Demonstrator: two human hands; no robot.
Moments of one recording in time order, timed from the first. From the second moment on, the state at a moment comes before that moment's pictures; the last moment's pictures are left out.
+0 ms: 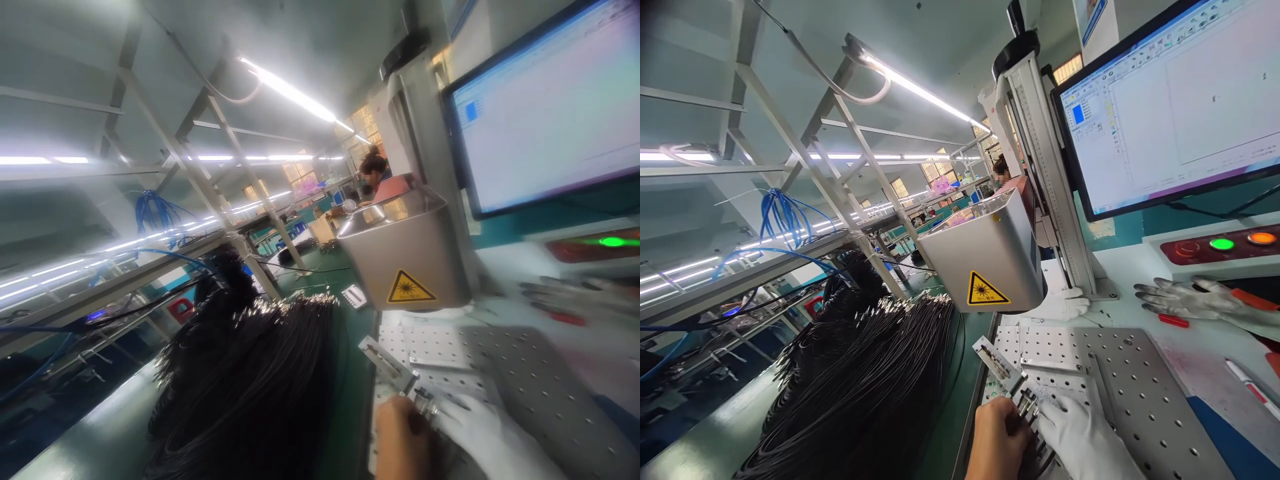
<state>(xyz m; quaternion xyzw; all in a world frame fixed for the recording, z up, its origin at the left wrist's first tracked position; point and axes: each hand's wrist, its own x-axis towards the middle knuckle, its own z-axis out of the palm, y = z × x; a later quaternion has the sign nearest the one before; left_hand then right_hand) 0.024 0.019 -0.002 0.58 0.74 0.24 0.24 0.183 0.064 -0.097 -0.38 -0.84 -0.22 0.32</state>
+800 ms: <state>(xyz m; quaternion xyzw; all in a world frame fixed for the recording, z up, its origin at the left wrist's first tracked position) 0.006 0.029 0.001 0.50 0.74 0.35 0.28 0.178 0.060 -0.075 -0.38 -0.82 -0.21 0.37</state>
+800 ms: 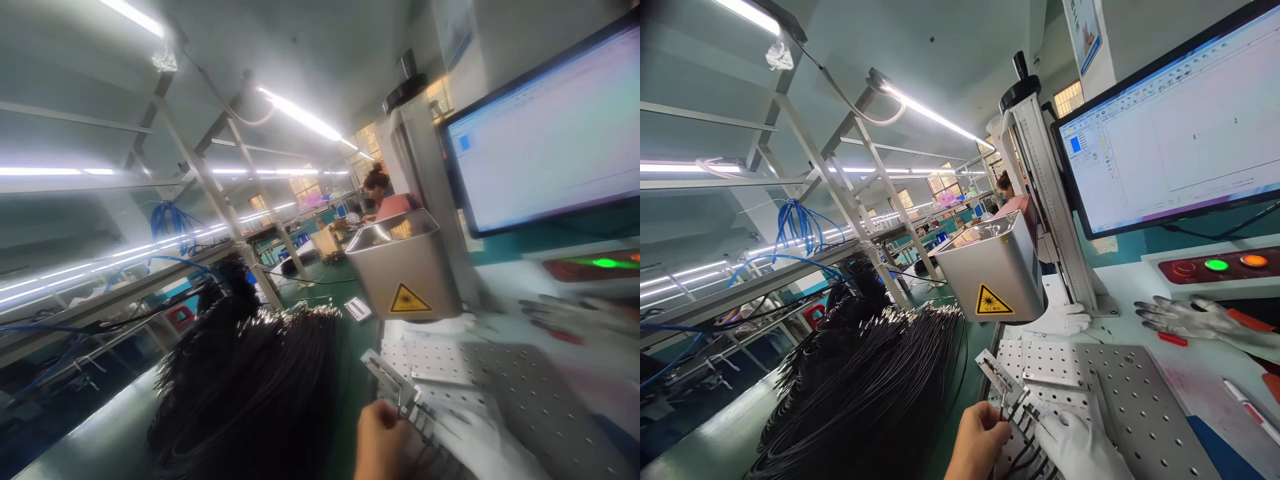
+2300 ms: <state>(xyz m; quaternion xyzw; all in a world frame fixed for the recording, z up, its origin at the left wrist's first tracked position) 0.019 0.010 0.045 0.54 0.74 0.23 0.31 0.173 0.089 -0.115 -0.36 -0.85 -0.23 0.31</state>
